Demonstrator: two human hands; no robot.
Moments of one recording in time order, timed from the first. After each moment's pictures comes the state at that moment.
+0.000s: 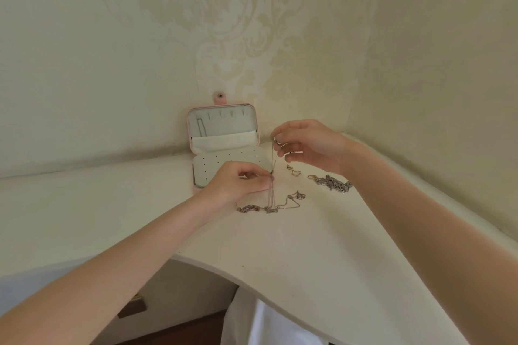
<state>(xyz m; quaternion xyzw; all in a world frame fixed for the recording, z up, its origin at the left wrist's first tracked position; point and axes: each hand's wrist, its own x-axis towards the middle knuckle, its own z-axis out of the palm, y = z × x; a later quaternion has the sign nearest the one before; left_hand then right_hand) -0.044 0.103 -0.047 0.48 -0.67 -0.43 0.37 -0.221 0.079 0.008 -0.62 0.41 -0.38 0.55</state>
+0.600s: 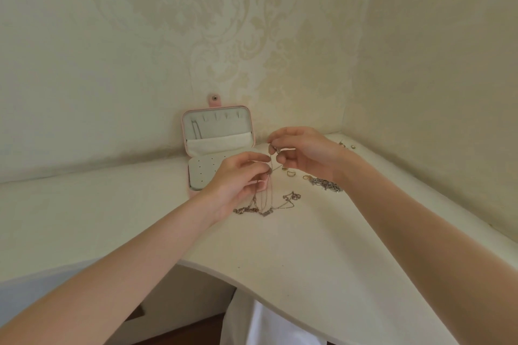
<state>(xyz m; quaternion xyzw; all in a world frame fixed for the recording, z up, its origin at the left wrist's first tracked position) -0.063 0.105 -0.038 0.42 -0.50 -0.60 0.46 -0.222 0.081 -0.002 -0.58 0.40 -0.40 0.58</state>
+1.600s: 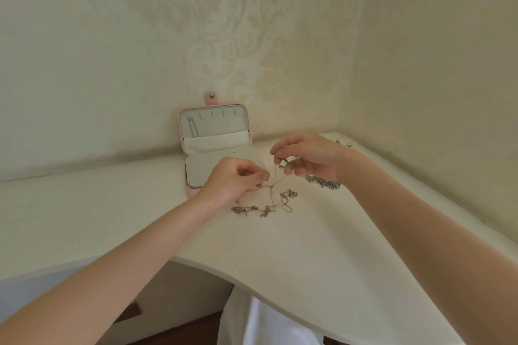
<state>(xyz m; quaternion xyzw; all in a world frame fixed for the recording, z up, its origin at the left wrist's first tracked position) -0.054 0.104 -0.045 0.49 -0.67 -0.42 0.38 -0.232 0.088 -0.001 -0.58 0.51 -0.32 0.54</state>
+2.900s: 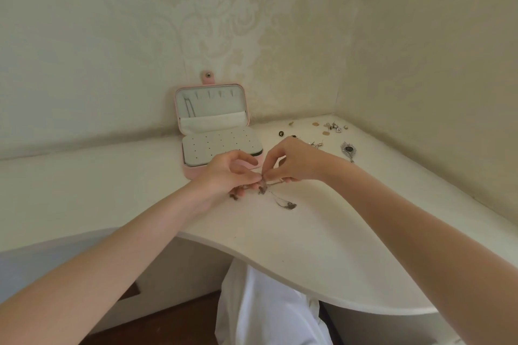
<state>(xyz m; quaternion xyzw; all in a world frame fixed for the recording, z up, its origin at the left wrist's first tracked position) -0.039 0.117 -0.067 0.48 -0.63 -0.50 0.34 -0.215 0.110 -0.036 -0.77 0.52 -0.18 0.32</state>
